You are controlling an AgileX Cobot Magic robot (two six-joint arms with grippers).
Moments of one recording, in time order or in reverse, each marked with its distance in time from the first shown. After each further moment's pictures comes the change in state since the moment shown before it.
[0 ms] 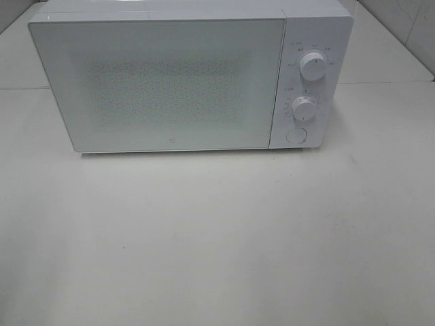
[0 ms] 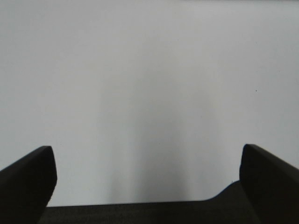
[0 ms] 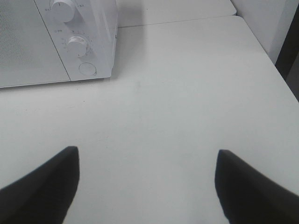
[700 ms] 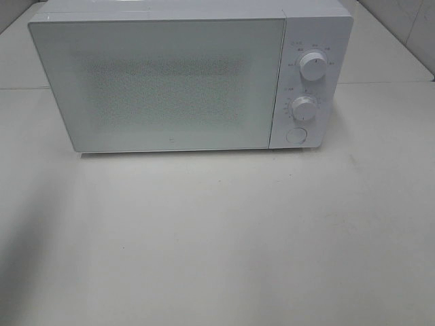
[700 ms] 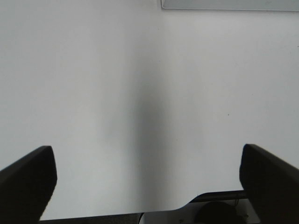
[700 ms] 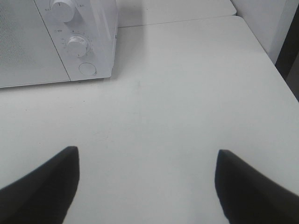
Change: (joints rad) left arm 0.000 0.740 -0.581 -0.061 0.145 0.002; right arm 0.000 0.000 0.000 0.000 0.000 0.000
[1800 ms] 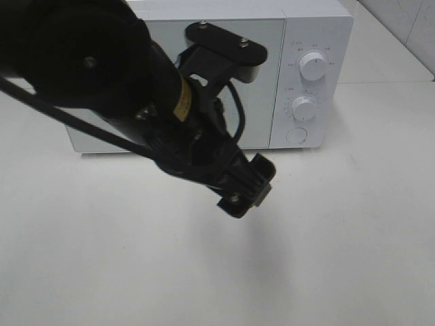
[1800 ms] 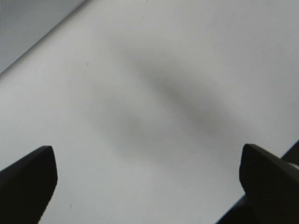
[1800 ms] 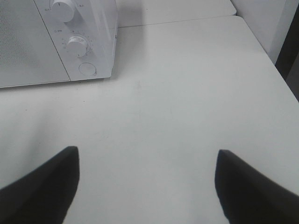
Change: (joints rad) left arm -0.982 0.593 -0.108 0.344 -0.519 -0.365; right arm 0.000 0.000 0.000 0.000 0.000 0.000
